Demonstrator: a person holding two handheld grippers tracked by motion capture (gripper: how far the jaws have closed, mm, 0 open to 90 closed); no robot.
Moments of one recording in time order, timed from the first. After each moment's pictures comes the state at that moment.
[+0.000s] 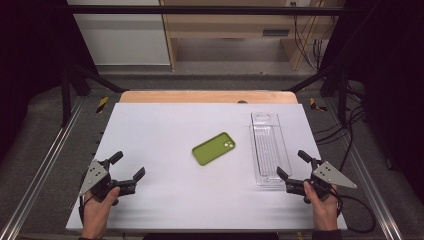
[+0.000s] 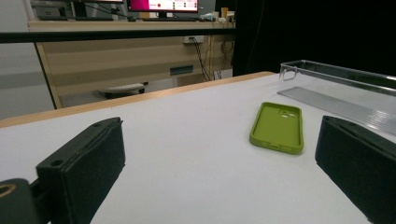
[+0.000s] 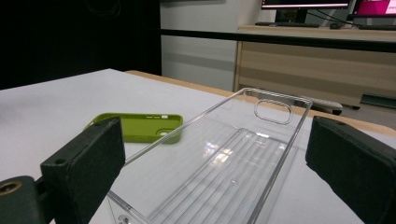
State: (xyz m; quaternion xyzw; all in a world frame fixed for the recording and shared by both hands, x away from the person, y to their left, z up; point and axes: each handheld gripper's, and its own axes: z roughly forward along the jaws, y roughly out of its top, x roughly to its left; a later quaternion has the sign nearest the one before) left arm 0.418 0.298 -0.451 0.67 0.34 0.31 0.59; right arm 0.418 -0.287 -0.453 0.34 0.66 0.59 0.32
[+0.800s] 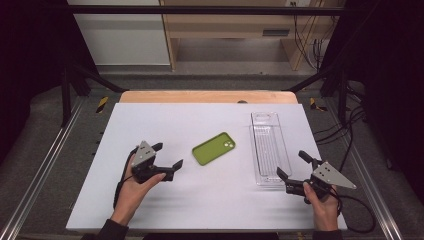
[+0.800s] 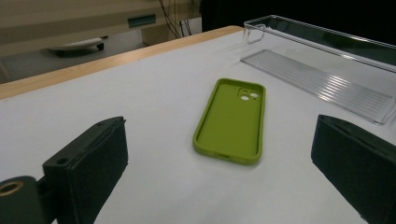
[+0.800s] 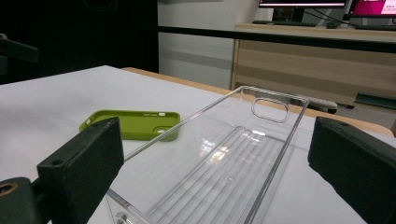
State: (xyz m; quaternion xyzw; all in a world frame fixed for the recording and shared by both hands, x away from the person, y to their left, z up) left arm 0.476 0.190 -0.433 0.76 0.33 0.22 0.52; right arm 0.417 -0.286 -0.453 0.34 0.66 0.58 0.33
